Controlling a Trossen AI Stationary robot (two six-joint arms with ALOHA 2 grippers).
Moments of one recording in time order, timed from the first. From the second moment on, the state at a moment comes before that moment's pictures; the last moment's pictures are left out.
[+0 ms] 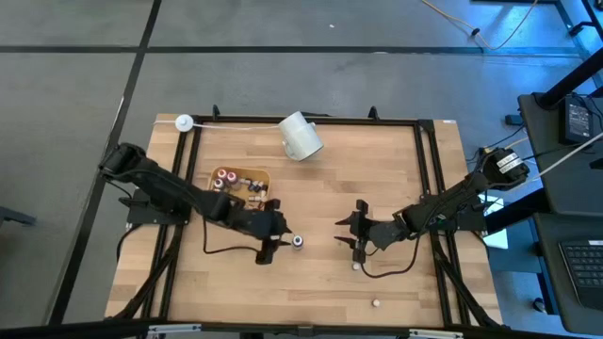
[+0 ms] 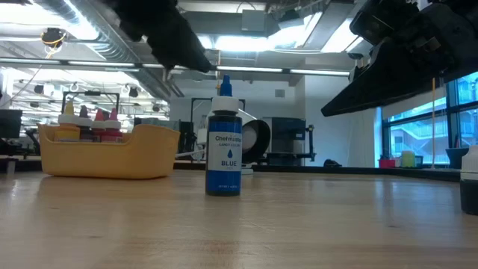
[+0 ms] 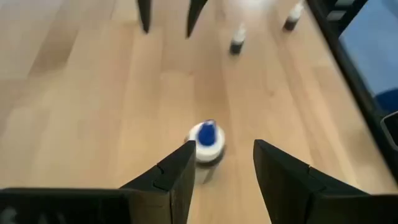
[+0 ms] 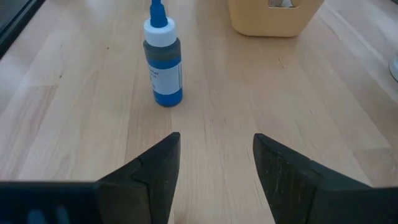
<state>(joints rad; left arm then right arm) -0.34 1.48 0.89 -0.07 -0.18 -0.25 0.47 1.45 0.55 0.29 0.50 0.31</state>
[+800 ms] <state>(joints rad) -0.34 1.54 1.09 -0.18 -0.09 -0.07 0.47 1.45 0.55 0.29 0.45 0.31</state>
